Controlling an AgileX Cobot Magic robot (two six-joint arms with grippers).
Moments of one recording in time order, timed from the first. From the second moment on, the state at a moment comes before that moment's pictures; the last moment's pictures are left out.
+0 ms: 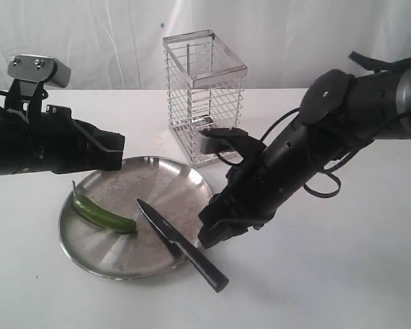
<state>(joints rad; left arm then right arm) -0.29 1.33 -0.70 -1.76 0.30 1.70 0.46 1.78 -1.08 0.78 0.91 -0.79</state>
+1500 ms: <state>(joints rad) -0.29 1.33 -0.70 -1.75 0.28 1.70 0.41 2.04 -1.08 1.08 1.03 -1.06</state>
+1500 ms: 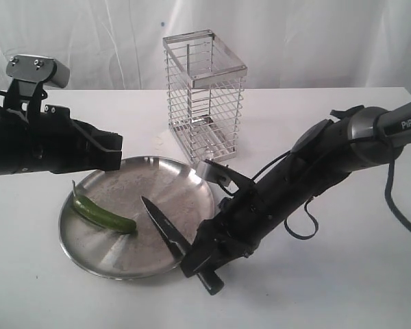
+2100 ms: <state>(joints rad) -0.29 1.33 -0.70 -1.75 0.28 1.70 0.46 2.07 -1.07 1.09 0.98 -1.06</state>
